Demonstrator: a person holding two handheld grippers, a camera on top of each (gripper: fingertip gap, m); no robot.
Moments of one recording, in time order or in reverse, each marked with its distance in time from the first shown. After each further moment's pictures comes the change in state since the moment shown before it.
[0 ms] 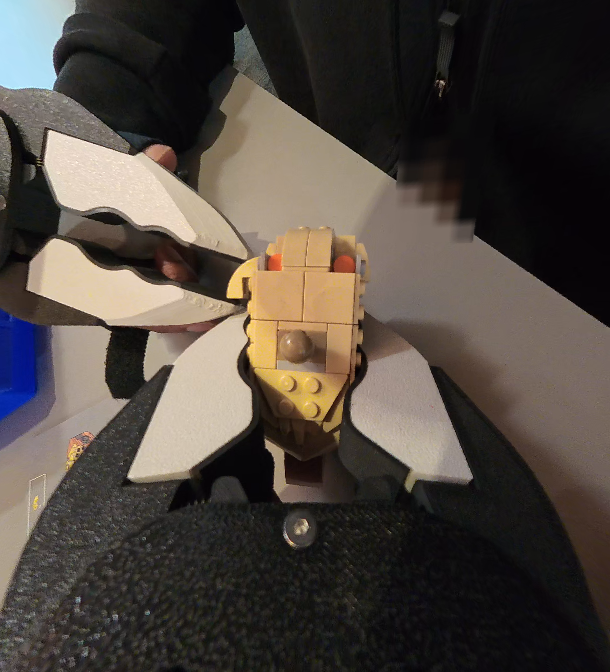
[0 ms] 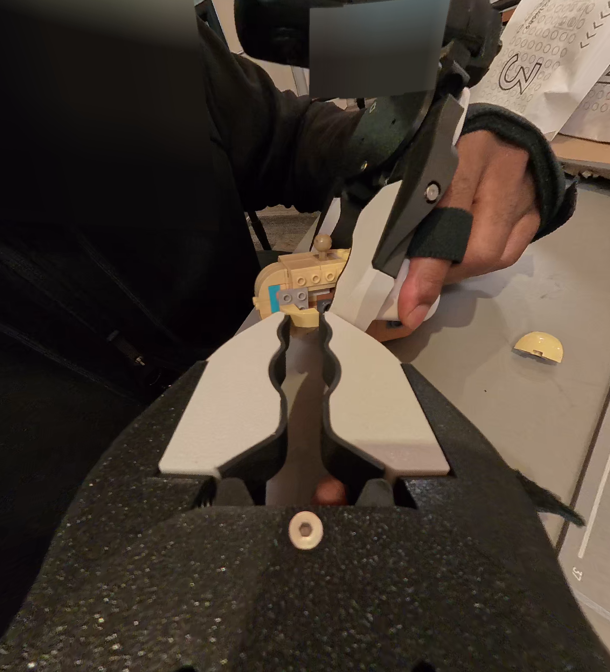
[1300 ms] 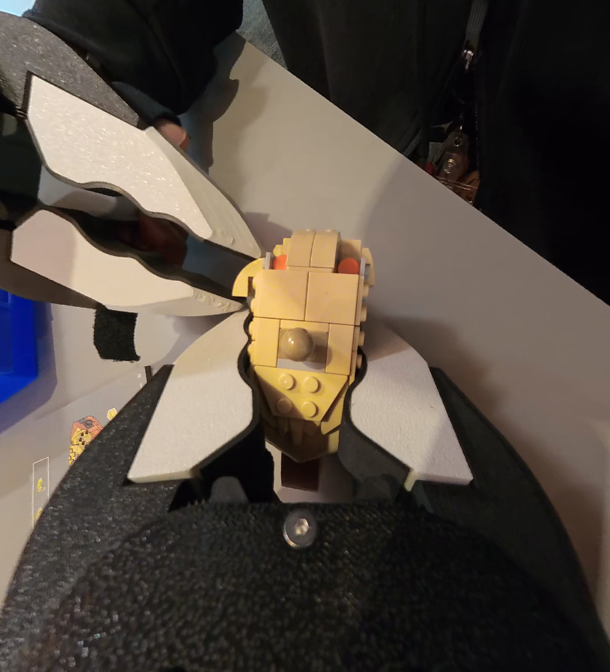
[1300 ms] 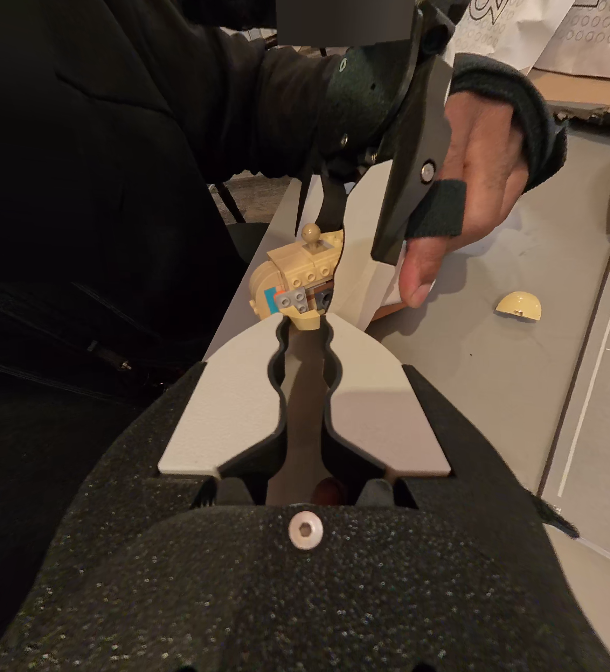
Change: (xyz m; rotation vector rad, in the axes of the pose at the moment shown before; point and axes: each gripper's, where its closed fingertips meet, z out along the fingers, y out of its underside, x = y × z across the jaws) left arm -0.007 0.007 0.001 -0.045 -0.008 -0.021; right arm 0.007 0.005 -0.003 -0.123 0.107 0.072
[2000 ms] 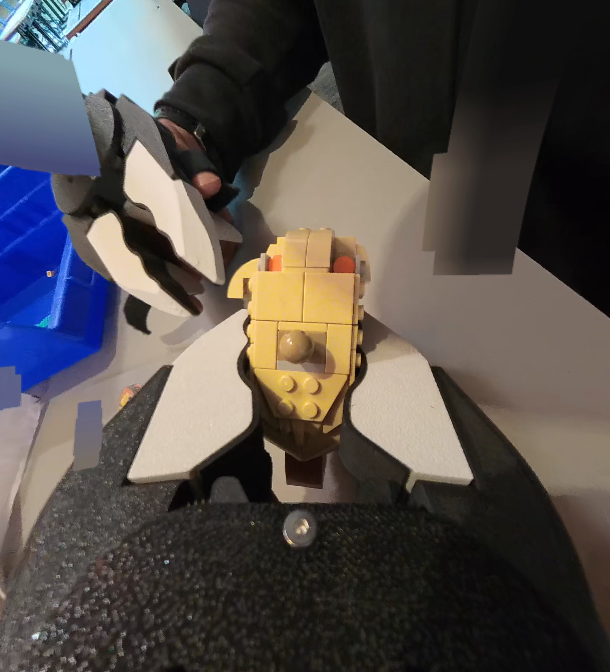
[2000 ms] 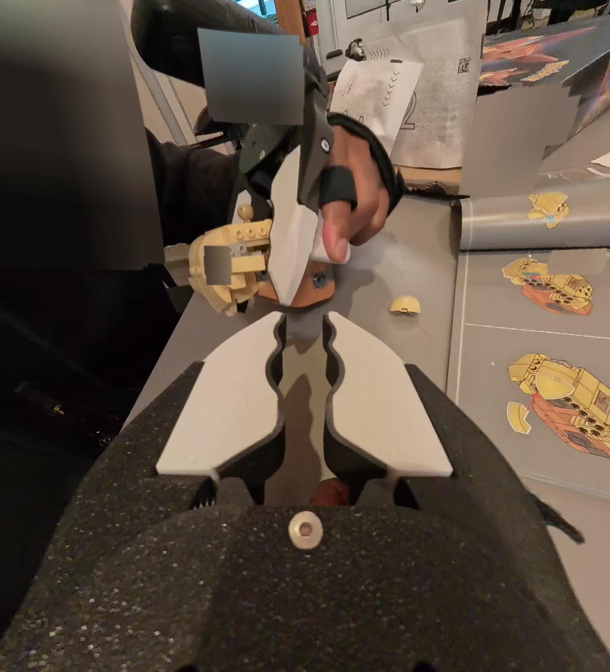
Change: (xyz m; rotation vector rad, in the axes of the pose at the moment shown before) left arm -0.015 -0.005 -0.025 0.093 -0.151 -0.045; right arm 0.038 -0.008 -0.032 0.242 0.222 -0.001
